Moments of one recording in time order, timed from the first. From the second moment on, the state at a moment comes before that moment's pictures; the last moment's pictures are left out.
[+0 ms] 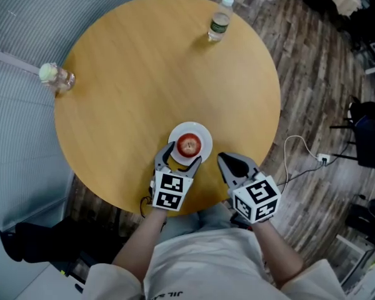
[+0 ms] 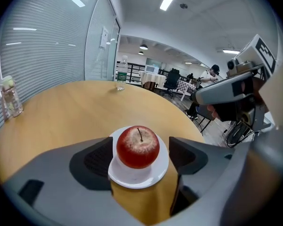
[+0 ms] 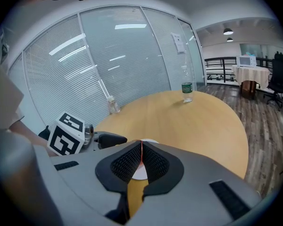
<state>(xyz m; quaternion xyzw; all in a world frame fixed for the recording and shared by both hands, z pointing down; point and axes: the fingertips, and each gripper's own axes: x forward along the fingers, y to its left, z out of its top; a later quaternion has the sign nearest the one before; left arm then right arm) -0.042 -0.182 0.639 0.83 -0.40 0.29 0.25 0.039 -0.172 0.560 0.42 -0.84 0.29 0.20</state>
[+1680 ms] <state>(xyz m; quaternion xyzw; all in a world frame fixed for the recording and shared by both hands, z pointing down) -0.033 -0.188 0.652 0.82 -0.40 0.32 0.26 0.048 -0.169 0.557 0.42 -0.83 0.30 0.19</state>
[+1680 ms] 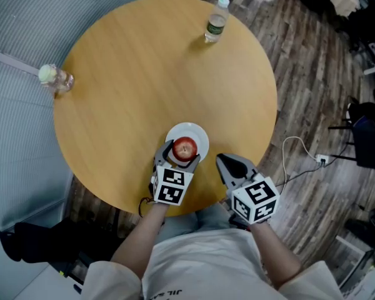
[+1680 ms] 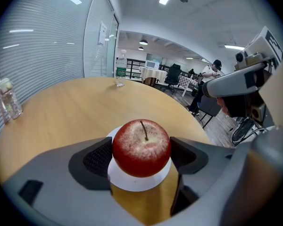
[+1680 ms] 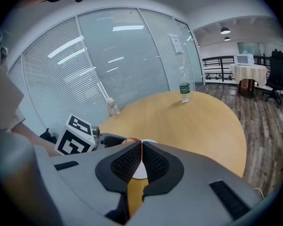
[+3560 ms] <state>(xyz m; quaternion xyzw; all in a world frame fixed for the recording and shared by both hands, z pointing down) -0.043 -0.091 0.482 0.85 -0.44 0.22 0.19 0.058 -0.124 0.454 0.39 -0.88 0.20 0.15</state>
